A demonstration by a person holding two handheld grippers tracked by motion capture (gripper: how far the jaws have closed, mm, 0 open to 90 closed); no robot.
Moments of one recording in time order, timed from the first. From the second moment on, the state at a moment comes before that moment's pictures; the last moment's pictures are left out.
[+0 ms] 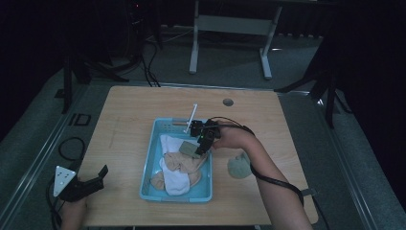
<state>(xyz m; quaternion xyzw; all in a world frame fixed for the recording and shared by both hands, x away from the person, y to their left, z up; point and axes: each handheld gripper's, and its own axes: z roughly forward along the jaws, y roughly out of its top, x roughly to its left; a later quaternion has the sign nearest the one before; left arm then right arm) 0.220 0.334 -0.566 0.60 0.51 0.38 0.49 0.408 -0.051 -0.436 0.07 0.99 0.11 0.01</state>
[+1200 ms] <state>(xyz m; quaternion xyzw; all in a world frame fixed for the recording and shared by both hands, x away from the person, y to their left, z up) 0.220 0.334 -0.566 0.60 0.51 0.37 0.50 0.415 -0.019 -0.479 0.06 1.00 0.06 0.03</state>
